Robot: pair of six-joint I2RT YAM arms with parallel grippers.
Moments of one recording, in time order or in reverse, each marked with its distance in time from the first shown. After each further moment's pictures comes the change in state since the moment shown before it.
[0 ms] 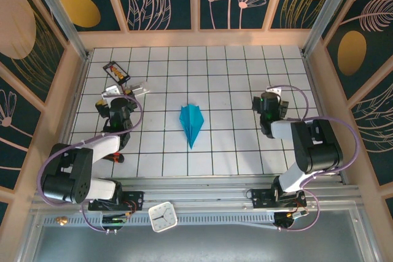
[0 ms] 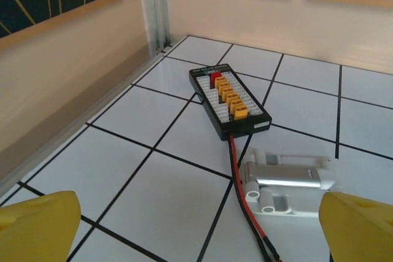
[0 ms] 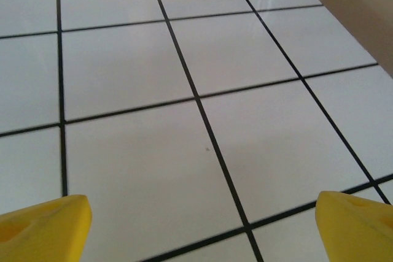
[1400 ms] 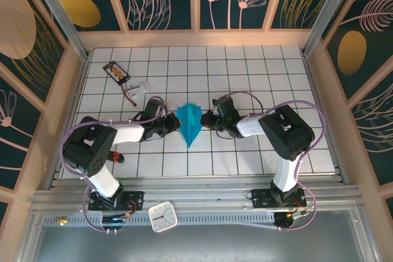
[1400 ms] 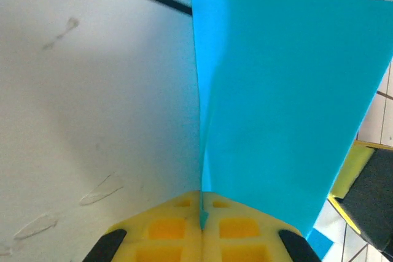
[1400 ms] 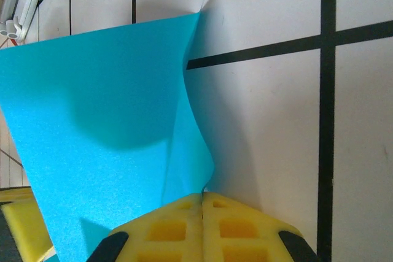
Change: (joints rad) left arm -0.298 0.291 0.195 -0.418 0.914 -0.701; right arm 0.462 0.248 0.241 -0.167 -0.709 0.740
